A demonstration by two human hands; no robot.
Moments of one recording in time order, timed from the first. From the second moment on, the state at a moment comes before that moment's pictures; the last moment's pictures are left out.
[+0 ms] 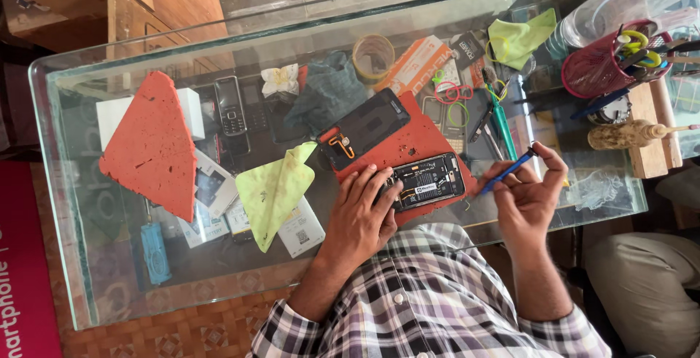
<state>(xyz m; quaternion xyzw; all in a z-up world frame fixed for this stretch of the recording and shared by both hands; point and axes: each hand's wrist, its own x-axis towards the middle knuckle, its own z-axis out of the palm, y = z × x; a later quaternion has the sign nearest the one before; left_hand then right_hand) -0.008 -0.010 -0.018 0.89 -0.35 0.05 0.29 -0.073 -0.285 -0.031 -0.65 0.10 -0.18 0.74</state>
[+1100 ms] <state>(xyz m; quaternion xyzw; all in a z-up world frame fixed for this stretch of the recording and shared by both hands) -0.031 -0.002 0.002 0.78 -0.36 0.05 0.51 -0.103 -0.238 0.005 -0.88 -0.07 0.05 0.46</state>
